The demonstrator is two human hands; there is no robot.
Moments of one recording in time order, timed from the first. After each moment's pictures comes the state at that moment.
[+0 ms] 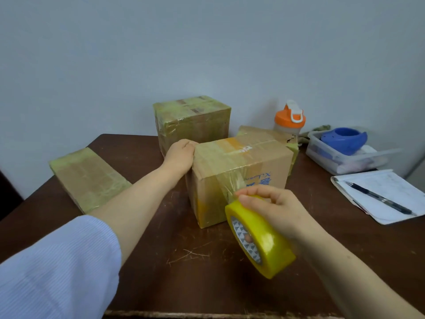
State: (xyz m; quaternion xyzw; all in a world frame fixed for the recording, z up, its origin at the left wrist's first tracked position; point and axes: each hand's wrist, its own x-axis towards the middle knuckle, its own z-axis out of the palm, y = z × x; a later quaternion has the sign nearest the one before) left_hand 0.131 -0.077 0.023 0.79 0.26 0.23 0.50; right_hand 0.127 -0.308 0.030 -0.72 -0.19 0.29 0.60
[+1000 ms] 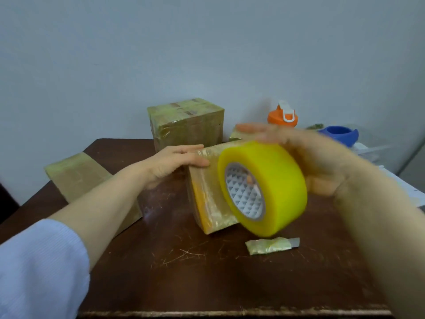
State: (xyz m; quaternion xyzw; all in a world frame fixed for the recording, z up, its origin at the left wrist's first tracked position) left_hand 0.096 -0.071 0.045 0.79 0.12 0.02 0.60; right_hand 0.156 -0.320 0.119 -0.59 -0.29 0.39 0.64
